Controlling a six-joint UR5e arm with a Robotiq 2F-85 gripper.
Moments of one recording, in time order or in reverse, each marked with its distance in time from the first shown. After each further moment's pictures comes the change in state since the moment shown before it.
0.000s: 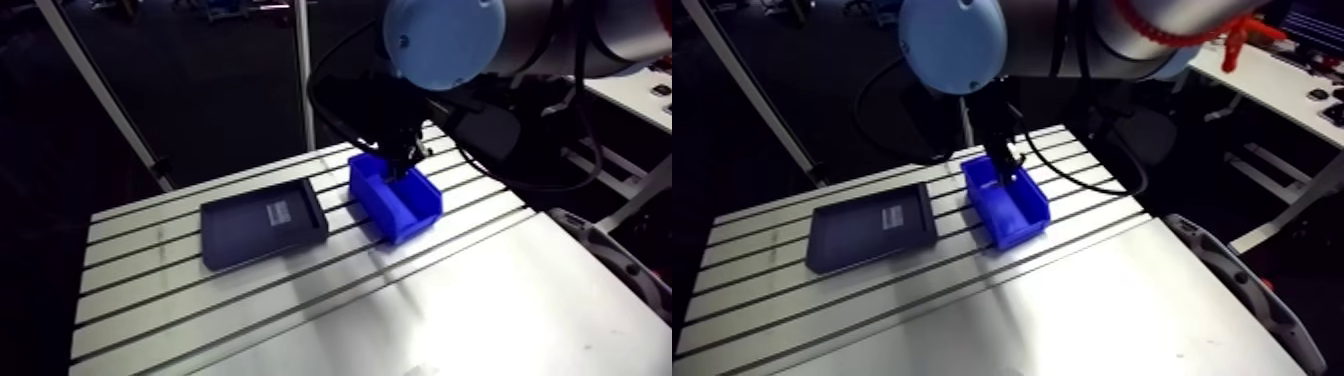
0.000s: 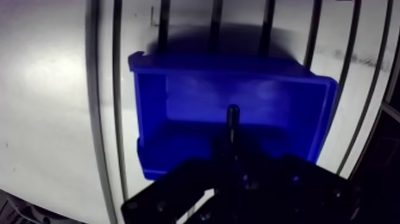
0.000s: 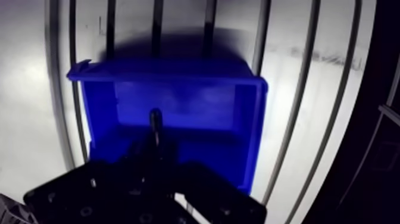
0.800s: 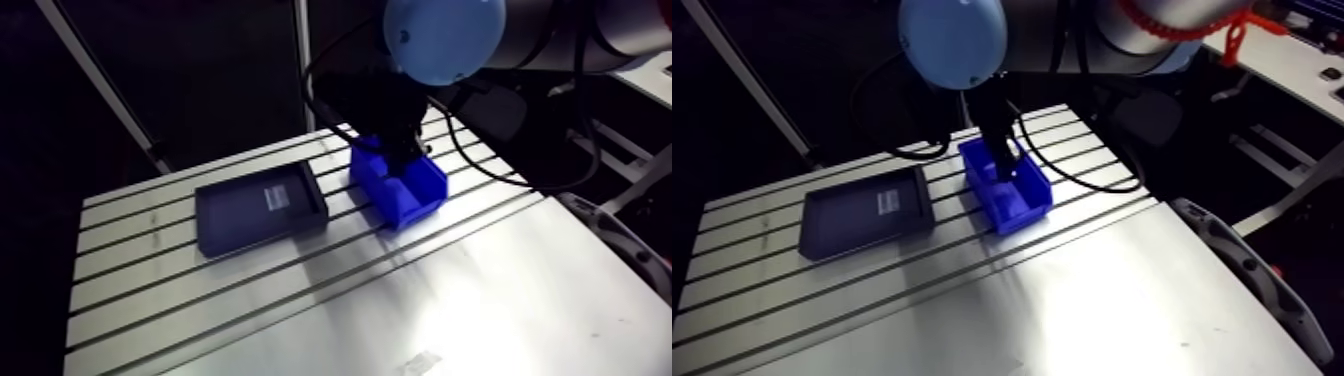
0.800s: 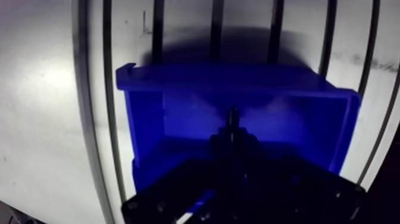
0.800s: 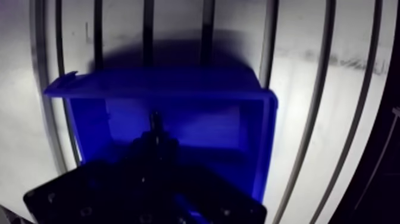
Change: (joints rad) arm 0.000 0.064 -0.009 -0.003 0.000 0.040
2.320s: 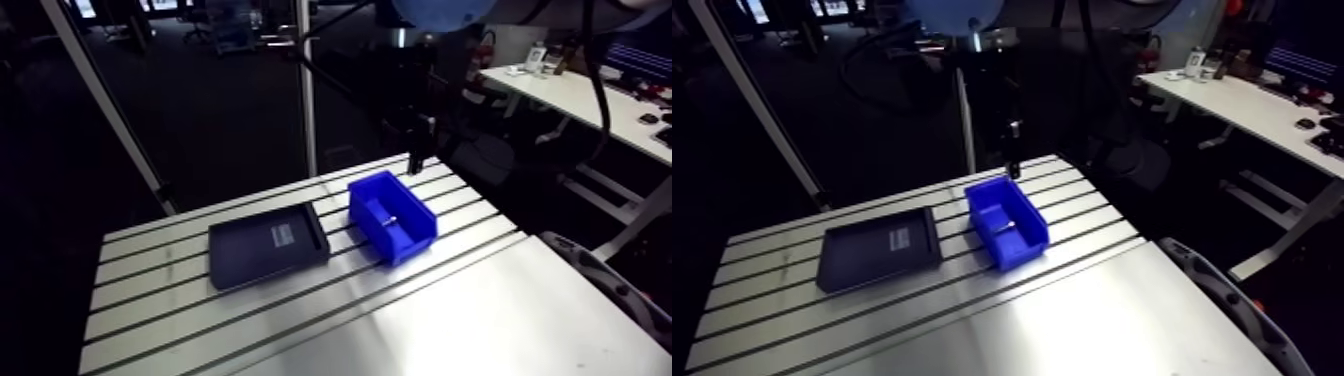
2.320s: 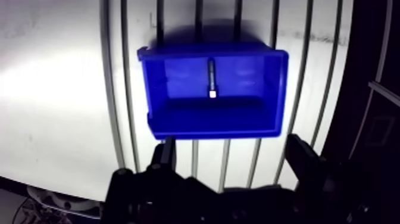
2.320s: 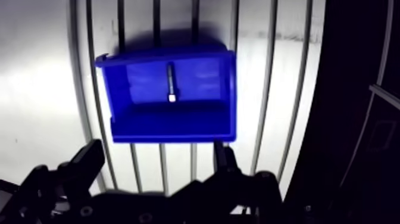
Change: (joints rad) arm 0.006 -0.172 -0.096 0.186 0.010 0.049
